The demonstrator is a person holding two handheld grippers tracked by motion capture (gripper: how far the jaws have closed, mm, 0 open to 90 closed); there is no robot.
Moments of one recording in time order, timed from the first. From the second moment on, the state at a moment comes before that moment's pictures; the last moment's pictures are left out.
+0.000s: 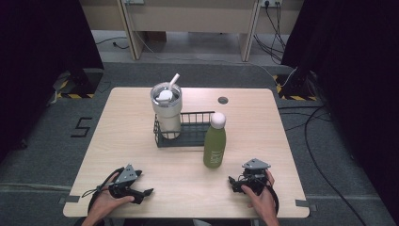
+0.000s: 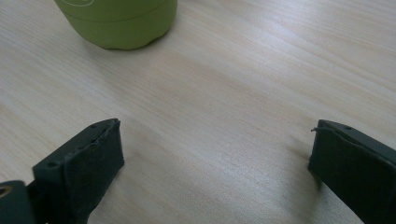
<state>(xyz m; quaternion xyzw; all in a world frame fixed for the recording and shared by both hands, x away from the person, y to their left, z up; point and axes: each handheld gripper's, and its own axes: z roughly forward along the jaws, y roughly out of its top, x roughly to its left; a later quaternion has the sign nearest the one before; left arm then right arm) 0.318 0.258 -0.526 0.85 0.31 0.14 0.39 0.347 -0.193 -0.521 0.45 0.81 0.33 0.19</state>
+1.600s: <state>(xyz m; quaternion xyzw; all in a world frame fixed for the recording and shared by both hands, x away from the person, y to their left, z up) 0.319 0.259 -0.526 0.86 0.31 0.13 0.39 0.356 -0.161 -0.486 0.33 0.79 0.45 0.24</state>
